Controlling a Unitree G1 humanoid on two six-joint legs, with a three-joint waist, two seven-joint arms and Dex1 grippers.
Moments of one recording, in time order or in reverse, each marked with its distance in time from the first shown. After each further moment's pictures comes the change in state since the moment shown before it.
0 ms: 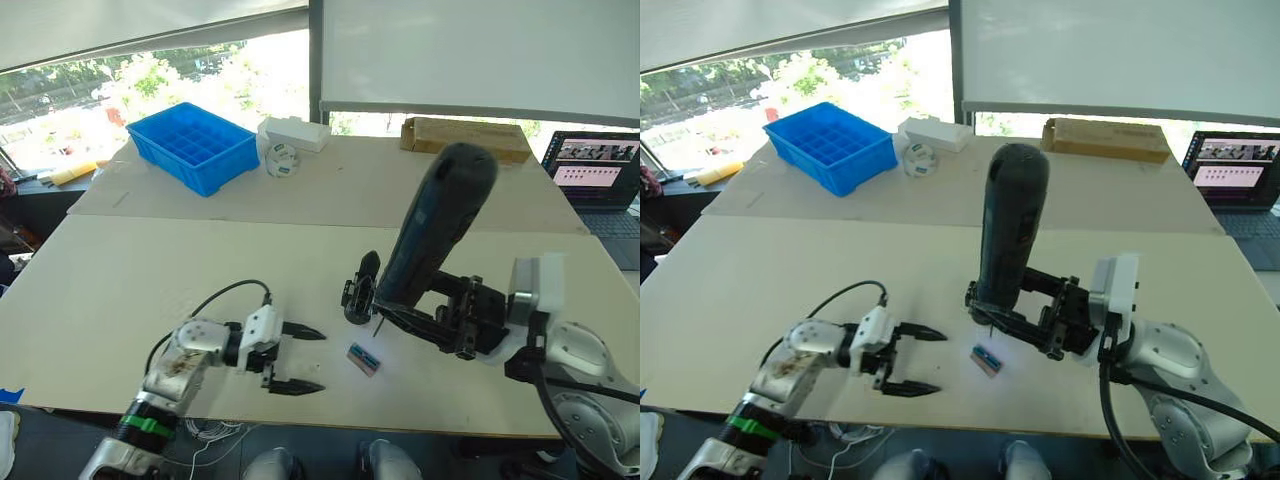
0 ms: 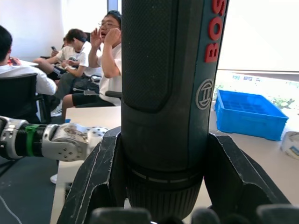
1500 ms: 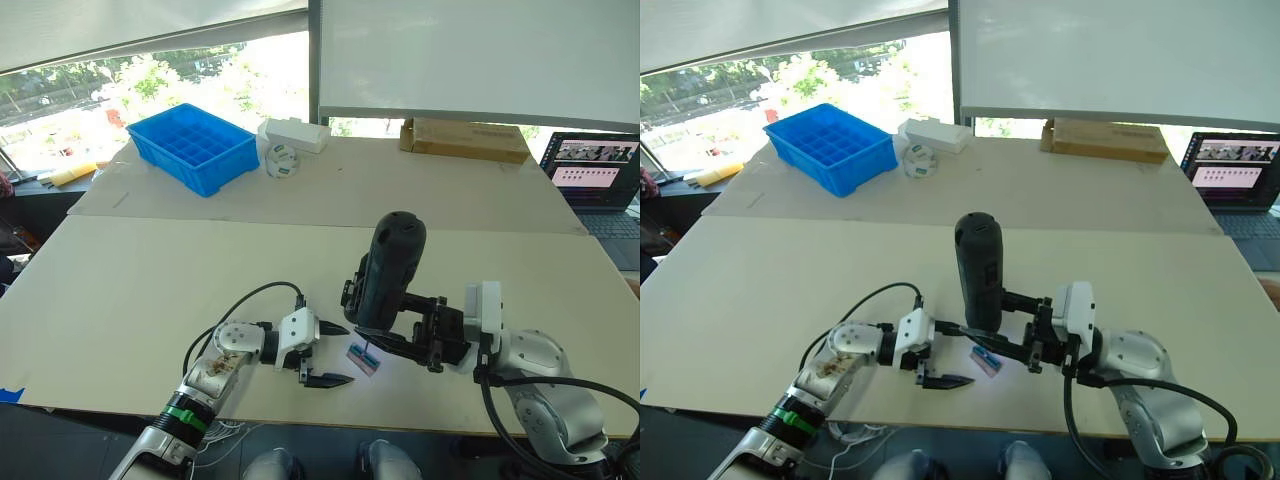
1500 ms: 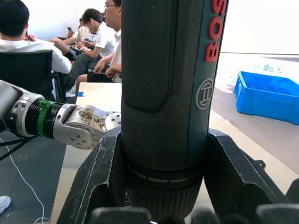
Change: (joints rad) left arm -0.039 -0.088 -0.075 0.091 0.119 -0.061 0.135; right arm 0.011 0.067 0.114 0.162 -0.195 -0.150 0.140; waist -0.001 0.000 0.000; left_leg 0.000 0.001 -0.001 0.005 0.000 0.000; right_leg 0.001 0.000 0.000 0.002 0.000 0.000
